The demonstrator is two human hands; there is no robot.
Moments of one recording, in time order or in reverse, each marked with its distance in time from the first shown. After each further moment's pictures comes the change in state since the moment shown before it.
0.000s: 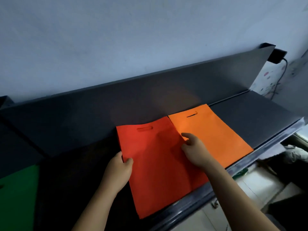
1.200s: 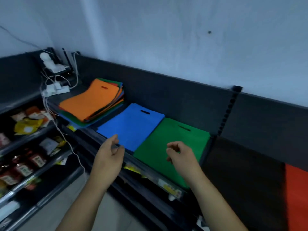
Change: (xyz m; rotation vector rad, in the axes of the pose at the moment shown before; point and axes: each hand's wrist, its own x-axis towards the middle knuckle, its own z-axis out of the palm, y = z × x) left_hand -0.333 -0.212 -0.243 -0.277 1.052 -0.305; right_hand -0.270 -0.221 0.319 0.151 -0.912 -0.511
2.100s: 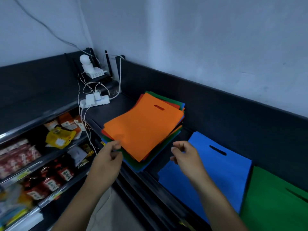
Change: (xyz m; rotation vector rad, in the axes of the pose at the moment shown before) left_hand 0.297 -0.122 -0.213 0.066 0.127 -0.039; right_hand 0.253 -0.110 0.299 0.017 -0.079 -0.019
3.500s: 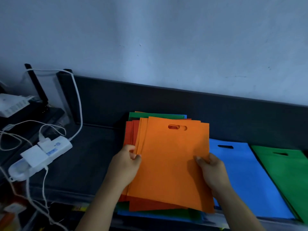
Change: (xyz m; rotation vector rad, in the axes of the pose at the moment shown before) left_hand 0.304 -0.030 -0.016 0.158 -0.651 0.349; right_hand 0.072 -0.024 0.127 0.053 0.827 0.218
